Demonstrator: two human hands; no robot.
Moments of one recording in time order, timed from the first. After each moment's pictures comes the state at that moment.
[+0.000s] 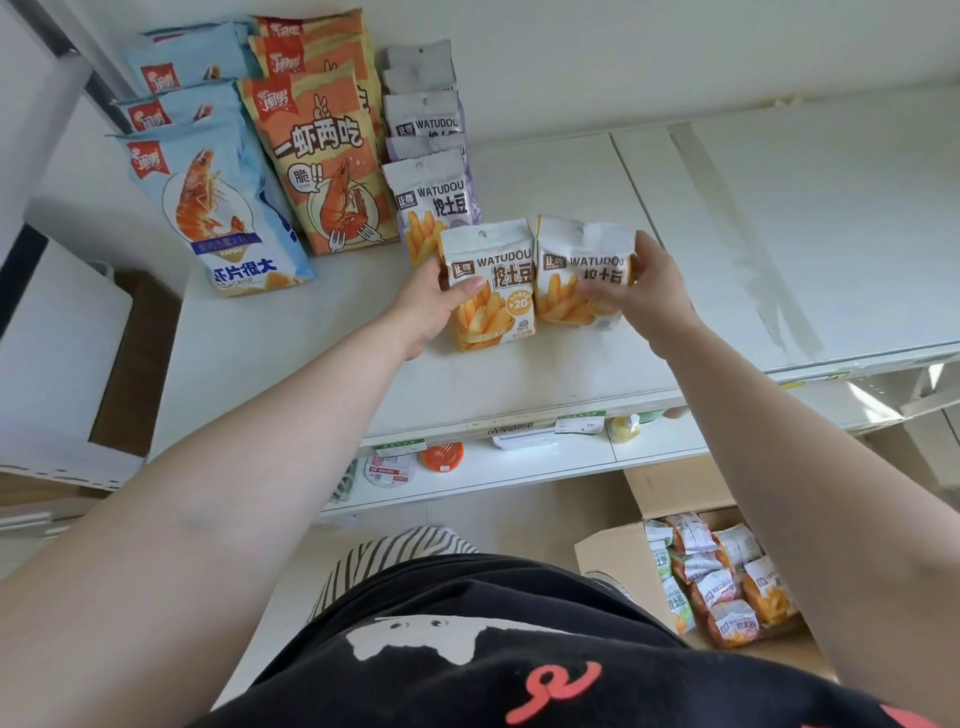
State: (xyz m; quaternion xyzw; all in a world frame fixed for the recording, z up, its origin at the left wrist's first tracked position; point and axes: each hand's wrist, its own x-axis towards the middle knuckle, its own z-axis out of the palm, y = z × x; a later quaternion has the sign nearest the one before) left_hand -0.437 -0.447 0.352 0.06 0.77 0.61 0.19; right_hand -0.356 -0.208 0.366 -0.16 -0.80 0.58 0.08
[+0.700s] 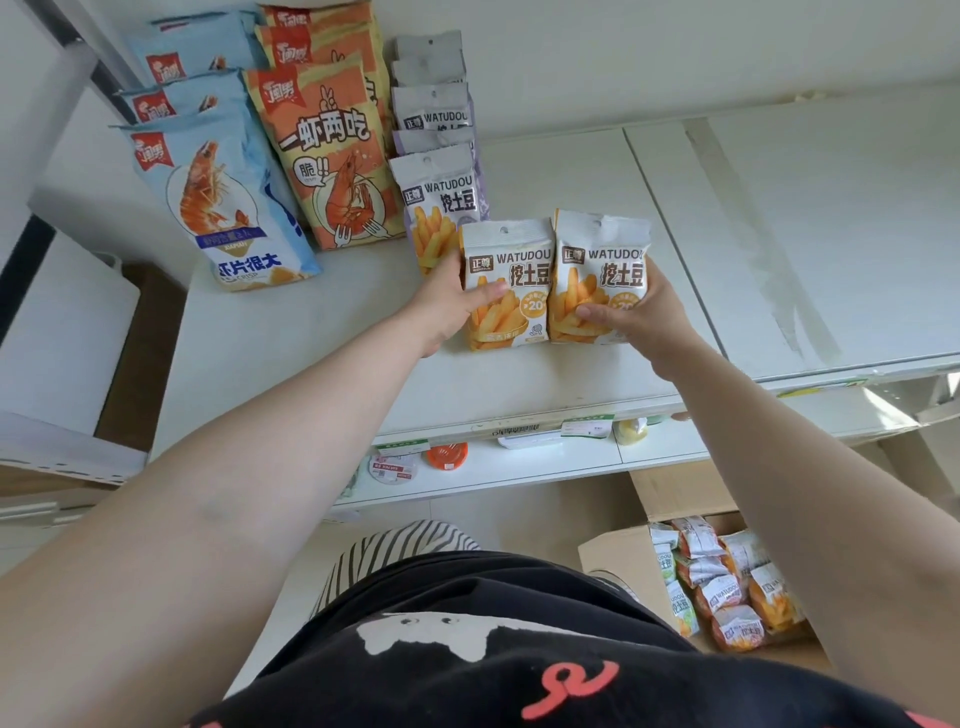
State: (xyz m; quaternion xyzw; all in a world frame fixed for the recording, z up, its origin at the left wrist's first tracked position) left_hand -0.438 -0.436 0.350 0.09 0.75 0.61 0.22; right_hand -0.354 -0.206 0.336 -0.11 -0.72 0.68 0.01
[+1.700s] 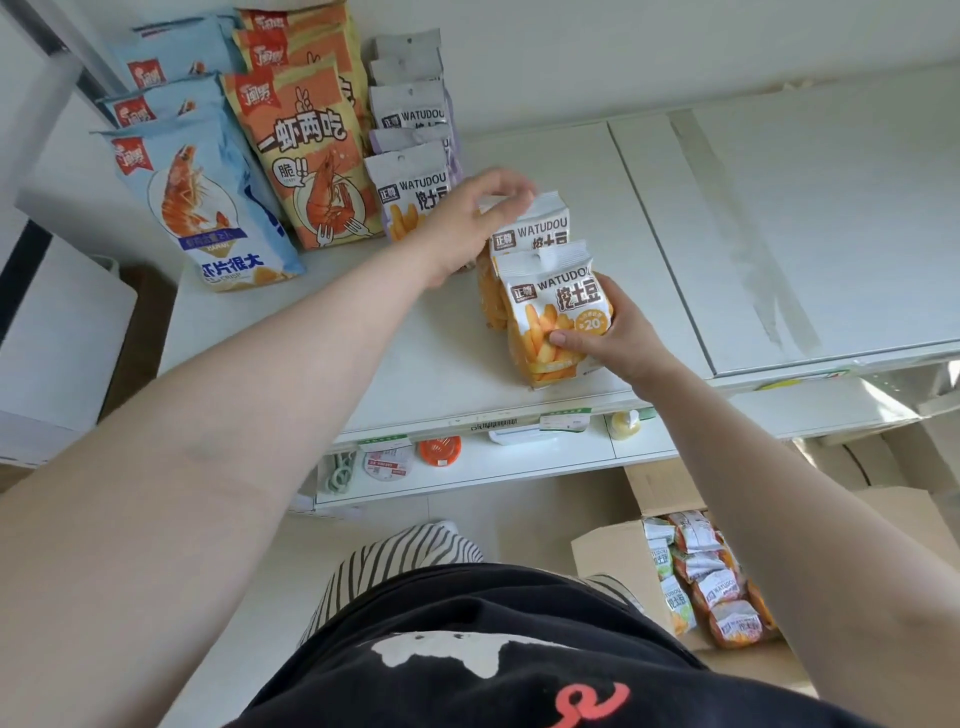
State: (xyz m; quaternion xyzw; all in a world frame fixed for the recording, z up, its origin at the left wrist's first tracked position) left_hand -0.458 -0.387 0.406 0.21 0.81 0.52 0.17; right_hand -0.328 -0.205 0.327 -0.08 -0.73 0.67 -0.03
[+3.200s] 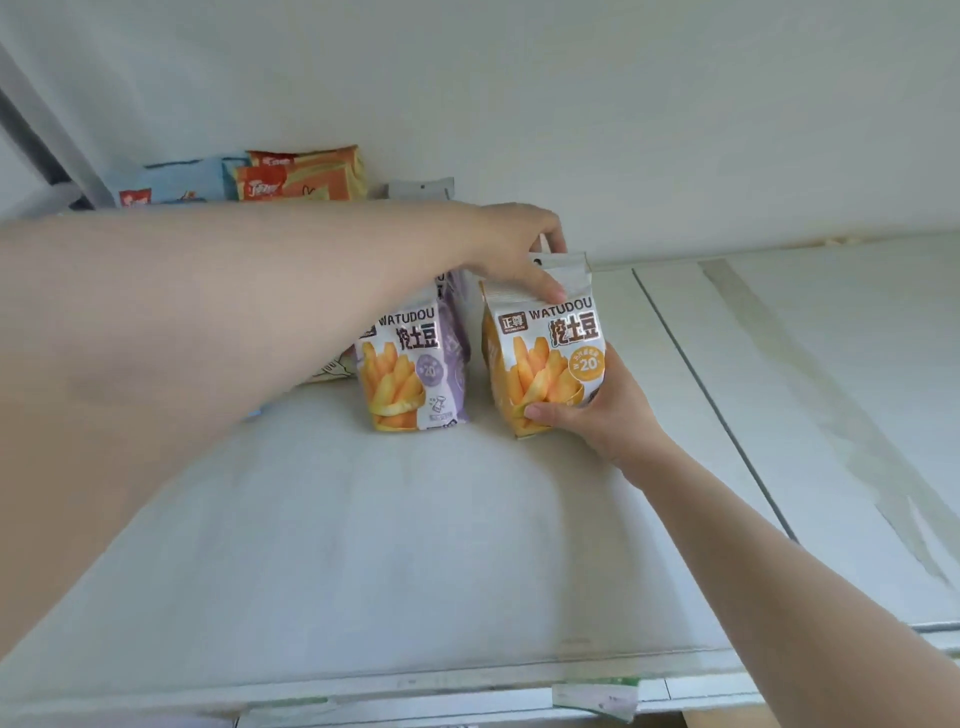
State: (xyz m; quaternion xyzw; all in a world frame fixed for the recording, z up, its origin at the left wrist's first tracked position) left_hand -0.601 -0.316 0.439 0.34 0.92 0.11 0.13; right_hand -0.473 -0.190 0.284 -0.05 -0.75 0.65 0.05
